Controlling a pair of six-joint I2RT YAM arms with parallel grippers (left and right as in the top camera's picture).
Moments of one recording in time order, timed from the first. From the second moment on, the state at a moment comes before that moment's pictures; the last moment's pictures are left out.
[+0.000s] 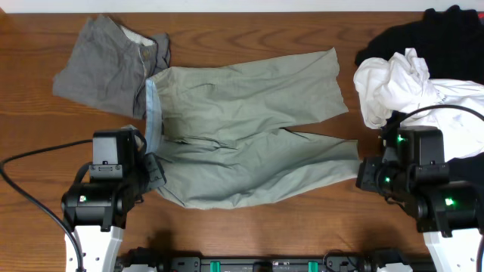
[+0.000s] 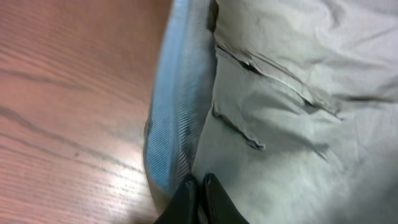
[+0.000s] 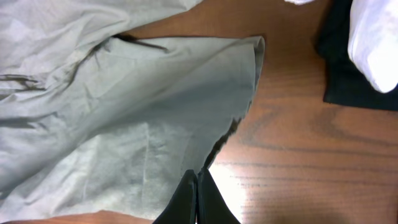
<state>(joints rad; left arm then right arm) -0.01 0.92 0.90 -1.10 0.03 -0.37 0.10 0.91 0.96 -1.13 -0.12 0.32</state>
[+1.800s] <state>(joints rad) -0.01 1.60 0.90 0.41 -0.14 -0.39 0.07 1.70 0.98 0.30 -0.07 0.23</state>
